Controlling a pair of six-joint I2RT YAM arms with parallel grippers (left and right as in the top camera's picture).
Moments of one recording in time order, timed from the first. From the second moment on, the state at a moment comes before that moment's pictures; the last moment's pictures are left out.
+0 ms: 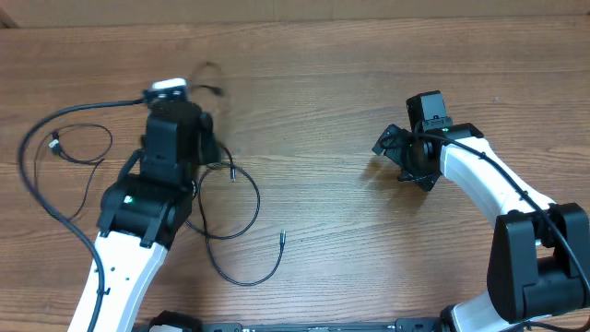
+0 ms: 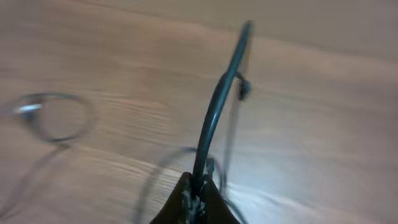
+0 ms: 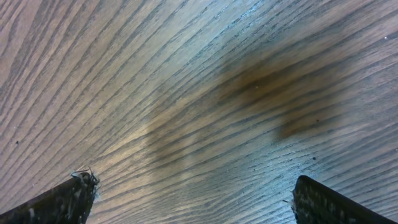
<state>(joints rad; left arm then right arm) -0.26 1.15 1.15 -0.70 -0.39 -0.36 0.16 1.72 1.08 -0.63 -0.06 0.80</state>
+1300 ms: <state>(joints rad) 0.37 1.70 1.16 -0.72 0.02 -0.36 0.16 1.72 1.08 -0.63 -0.06 0.80</state>
